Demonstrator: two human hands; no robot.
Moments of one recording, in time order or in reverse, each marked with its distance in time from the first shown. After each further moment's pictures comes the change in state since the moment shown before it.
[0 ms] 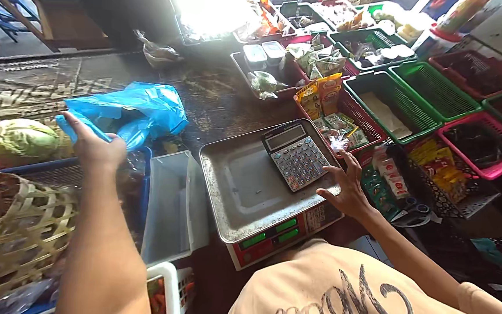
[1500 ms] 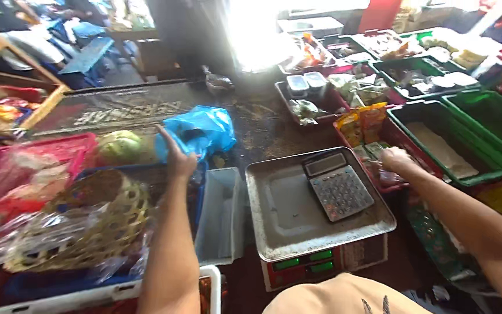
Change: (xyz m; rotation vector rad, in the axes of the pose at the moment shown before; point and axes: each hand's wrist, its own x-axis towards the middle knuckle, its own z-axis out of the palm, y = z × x) left_hand -0.001 -0.005 0.009 -0.249 0.081 0.184; right_hand 0.196 0.073 -0.002 -0.518 -0.773 0.628
